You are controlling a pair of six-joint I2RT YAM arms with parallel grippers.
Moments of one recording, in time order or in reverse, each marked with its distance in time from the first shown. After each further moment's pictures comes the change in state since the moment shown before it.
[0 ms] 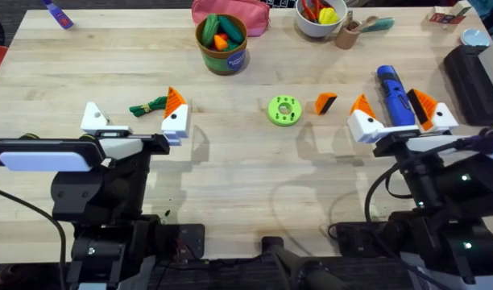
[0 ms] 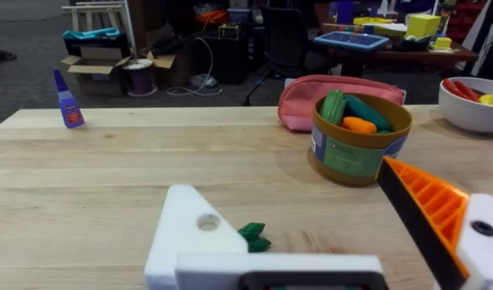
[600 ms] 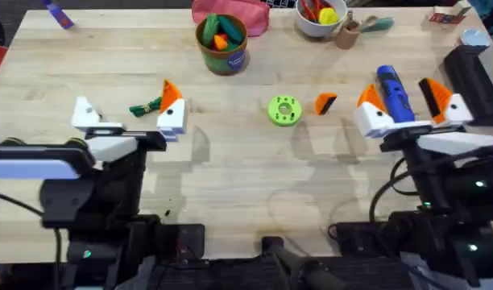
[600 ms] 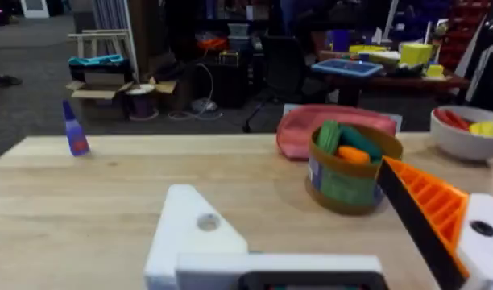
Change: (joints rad) left arm 0.000 0.000 0.028 0.045 0.000 0.000; right arm 0.000 0.001 0.021 0.094 -0.007 0.000
